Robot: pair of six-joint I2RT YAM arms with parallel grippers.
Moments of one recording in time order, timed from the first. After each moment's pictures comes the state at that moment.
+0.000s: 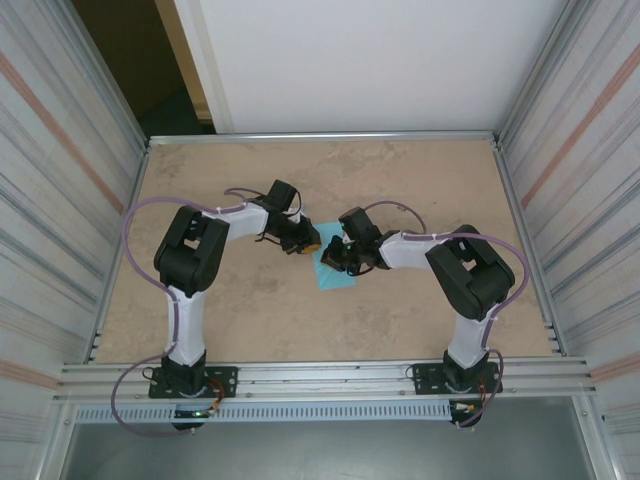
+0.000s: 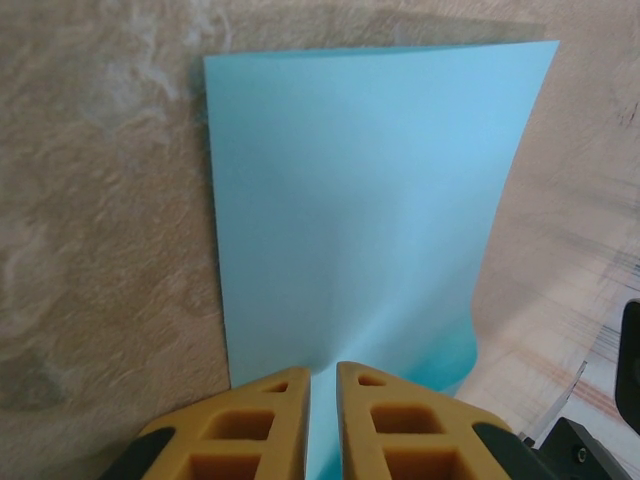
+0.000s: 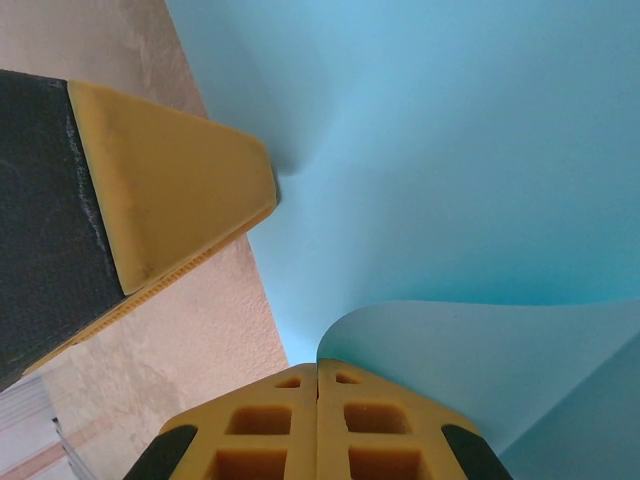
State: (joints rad) left arm -0.47 2.07 1.30 -0.38 0.61 -0.73; right arm 0.66 1.83 0.94 -0.02 -0.34 1.05
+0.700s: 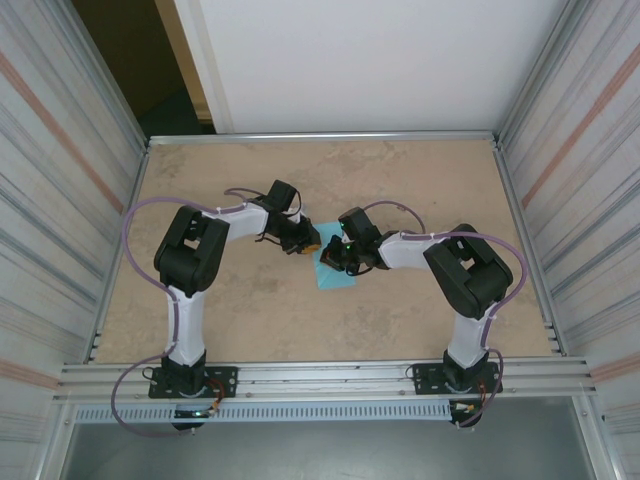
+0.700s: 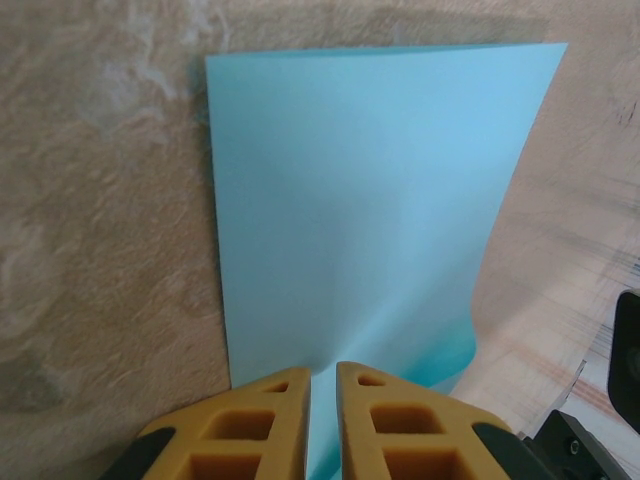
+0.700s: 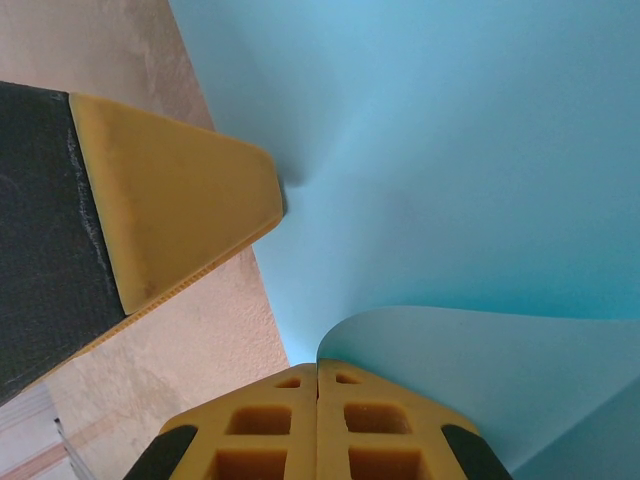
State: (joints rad) left arm -0.47 2.07 1.30 -0.37 0.61 -0.73; right arm 0.66 1.85 0.94 0.00 -0.34 1.05
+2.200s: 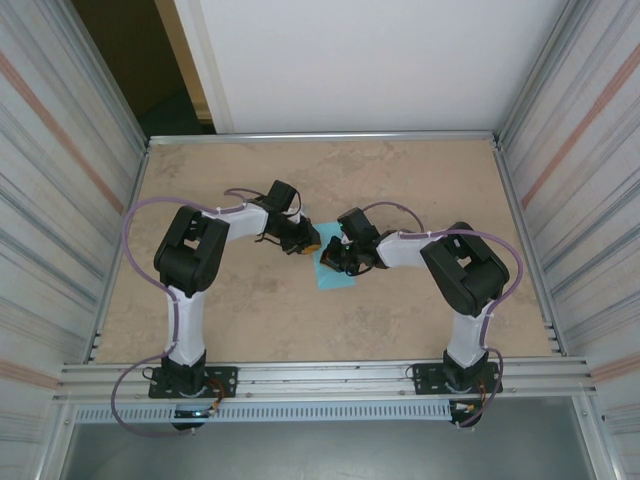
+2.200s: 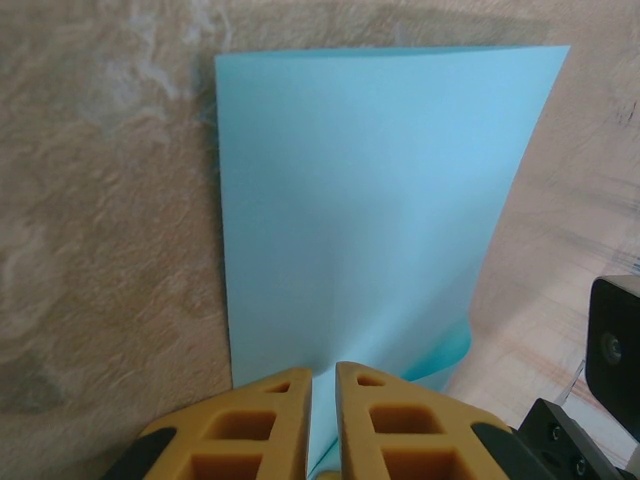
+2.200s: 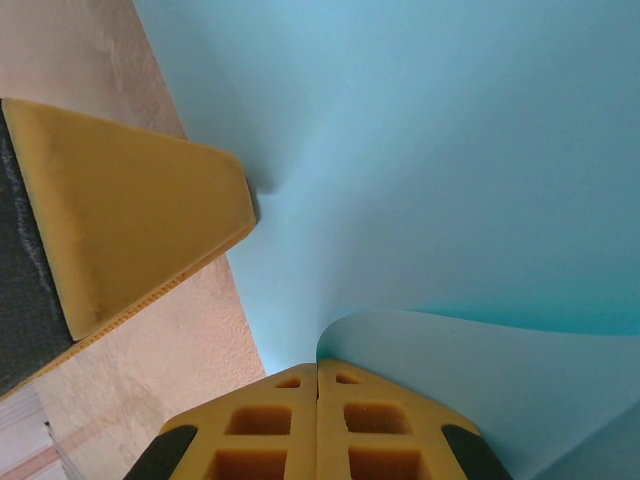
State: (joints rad) left arm -0.47 2.07 1.29 -0.37 0.61 -0.73; right arm 0.66 1.87 0.95 -0.01 -0.34 1.04
